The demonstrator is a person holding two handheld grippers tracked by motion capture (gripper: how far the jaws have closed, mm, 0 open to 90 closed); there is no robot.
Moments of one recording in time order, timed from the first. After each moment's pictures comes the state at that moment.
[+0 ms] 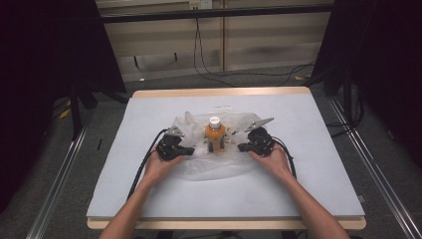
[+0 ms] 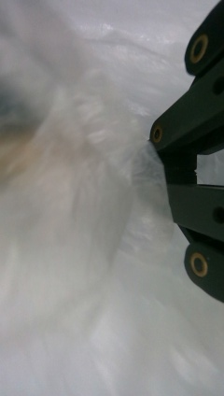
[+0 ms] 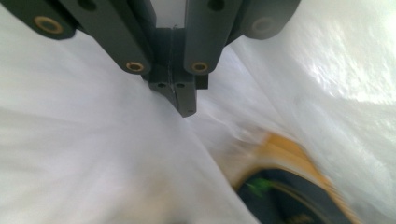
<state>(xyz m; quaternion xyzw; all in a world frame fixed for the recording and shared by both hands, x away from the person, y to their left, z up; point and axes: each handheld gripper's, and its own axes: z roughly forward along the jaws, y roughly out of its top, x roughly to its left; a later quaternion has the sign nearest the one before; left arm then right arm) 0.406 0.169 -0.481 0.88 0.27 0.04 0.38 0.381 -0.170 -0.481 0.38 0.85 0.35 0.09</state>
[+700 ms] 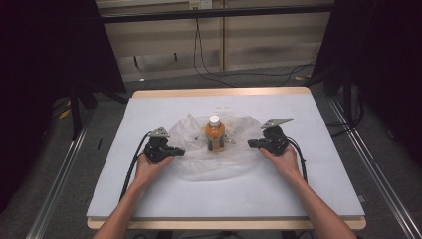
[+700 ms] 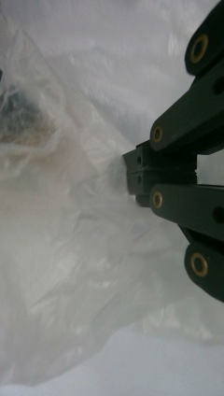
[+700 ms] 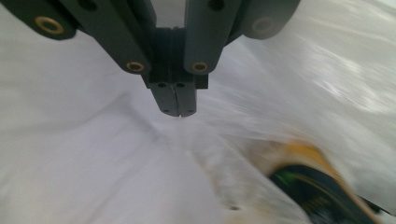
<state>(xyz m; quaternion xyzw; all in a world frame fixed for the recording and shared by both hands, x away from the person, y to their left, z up) 0.393 0.195 -0.474 0.85 0.28 0.03 0.44 0.371 -0.204 -0.474 0.41 0.80 0.42 0.10</state>
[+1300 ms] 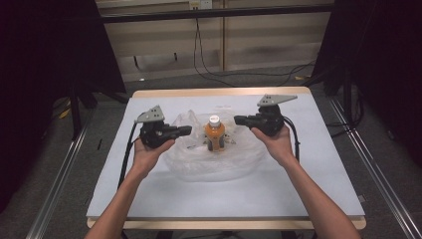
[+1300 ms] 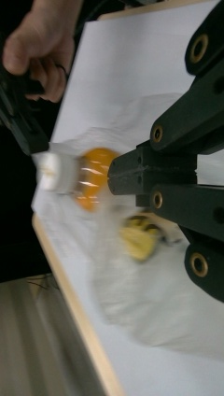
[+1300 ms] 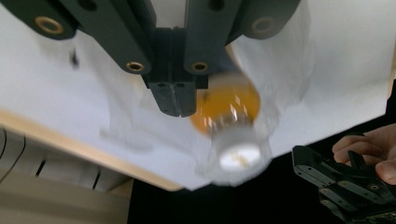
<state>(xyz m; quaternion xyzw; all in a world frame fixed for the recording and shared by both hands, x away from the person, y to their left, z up) 0.386 0.173 -0.369 0.80 0.19 0.07 0.56 0.377 -0.172 -0.374 0.33 0.77 0.54 0.13</state>
